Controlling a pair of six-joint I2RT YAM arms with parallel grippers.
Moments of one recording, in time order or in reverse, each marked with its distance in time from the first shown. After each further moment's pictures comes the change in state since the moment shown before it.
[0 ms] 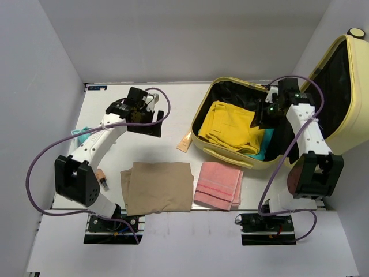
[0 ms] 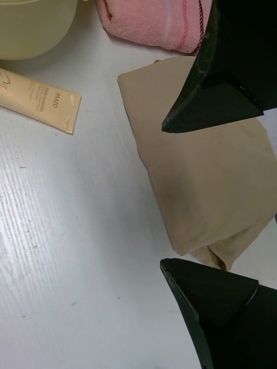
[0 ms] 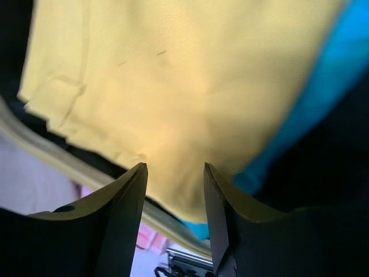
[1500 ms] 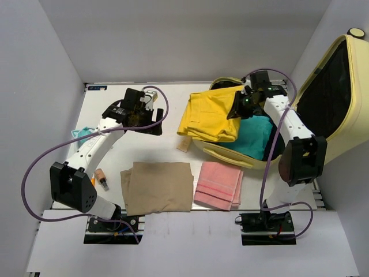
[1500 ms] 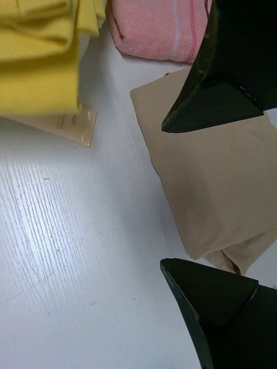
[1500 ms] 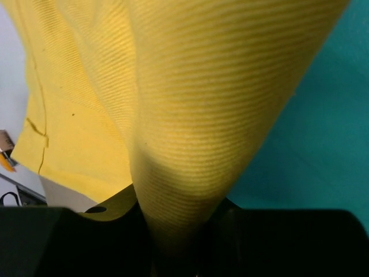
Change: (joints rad) left arm -0.001 -0.089 -0.065 0.087 0.018 -0.018; right arm 0.249 0.160 0.112 0.150 -0.053 0.247
